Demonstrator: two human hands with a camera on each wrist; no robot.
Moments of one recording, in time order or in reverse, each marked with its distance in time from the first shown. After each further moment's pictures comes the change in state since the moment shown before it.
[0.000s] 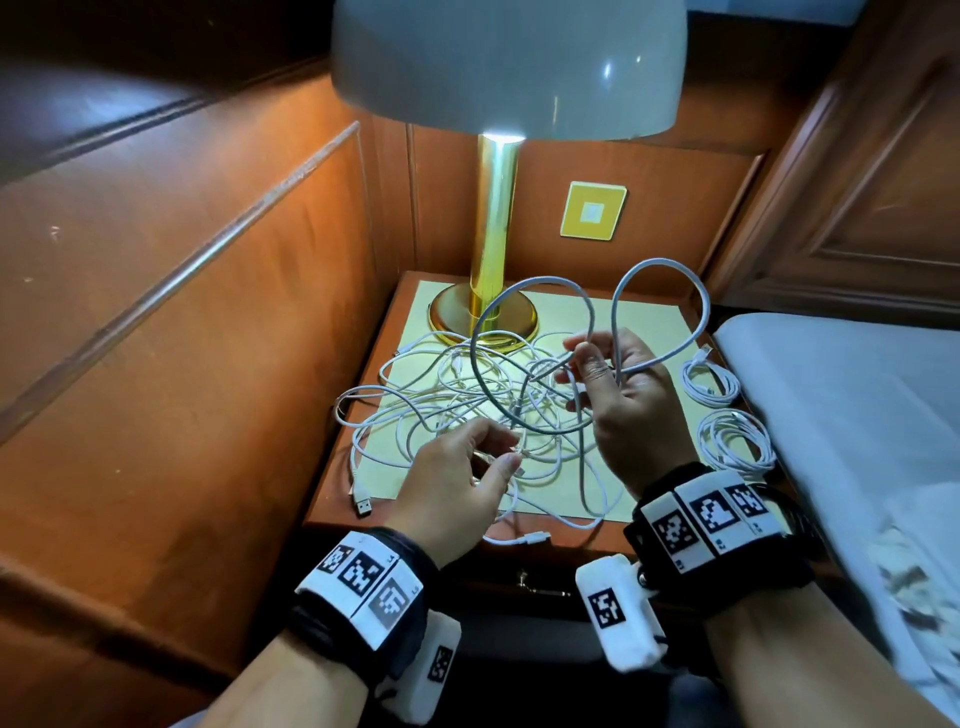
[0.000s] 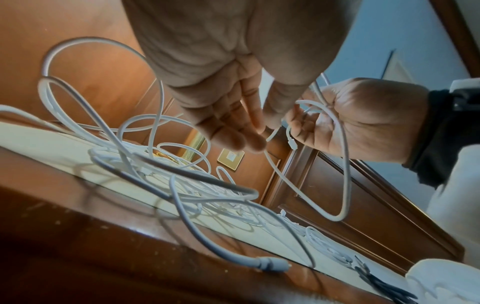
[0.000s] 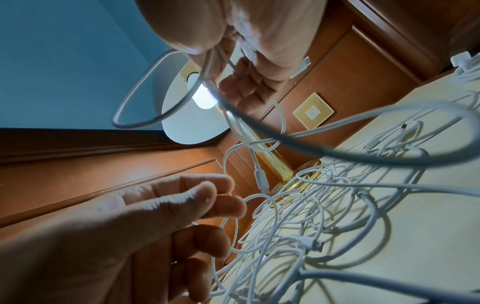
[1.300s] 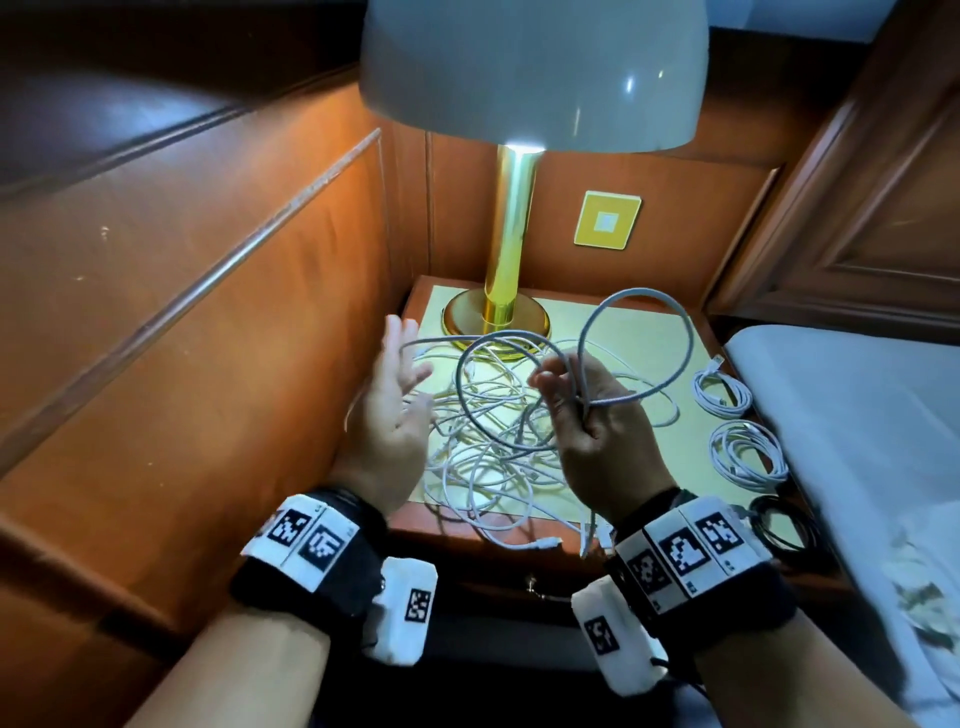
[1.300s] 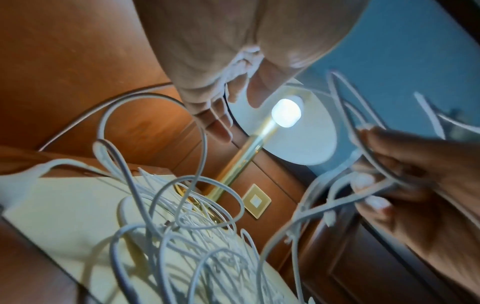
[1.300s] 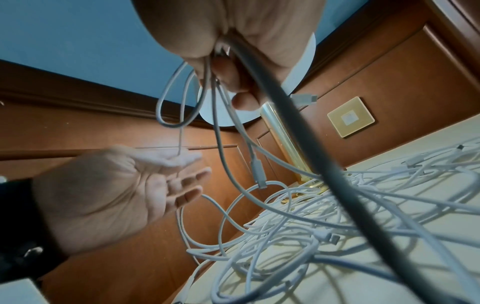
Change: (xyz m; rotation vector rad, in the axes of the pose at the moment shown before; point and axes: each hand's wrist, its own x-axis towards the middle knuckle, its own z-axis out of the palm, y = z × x) left_hand 0.022 -0.011 -0.050 -0.299 0.289 0.084; right_hand -0.018 -0.012 0.028 -0.094 -0.116 -0.269
